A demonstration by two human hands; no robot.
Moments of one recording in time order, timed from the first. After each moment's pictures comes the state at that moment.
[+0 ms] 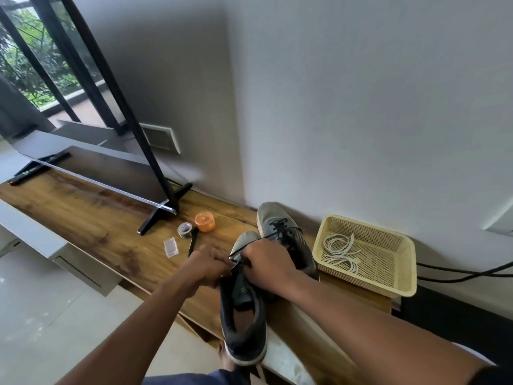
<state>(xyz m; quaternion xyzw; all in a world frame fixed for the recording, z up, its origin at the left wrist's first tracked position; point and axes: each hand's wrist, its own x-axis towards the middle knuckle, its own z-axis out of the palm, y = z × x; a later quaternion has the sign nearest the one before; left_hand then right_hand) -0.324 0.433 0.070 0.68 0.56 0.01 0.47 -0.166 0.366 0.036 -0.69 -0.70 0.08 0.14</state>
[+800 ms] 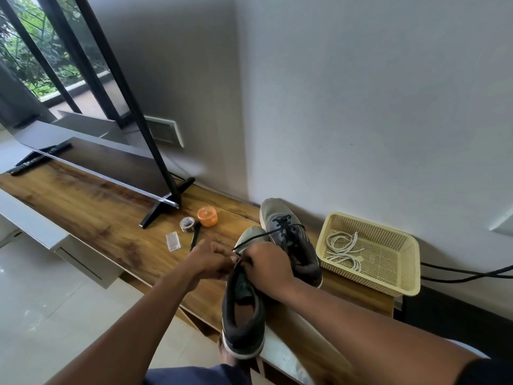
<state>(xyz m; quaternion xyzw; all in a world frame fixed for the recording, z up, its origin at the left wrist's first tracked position) -0.328 0.448 0.049 0.62 0.55 0.06 0.55 -0.176 0.367 0.007 -0.72 -0.66 0.10 0.19</state>
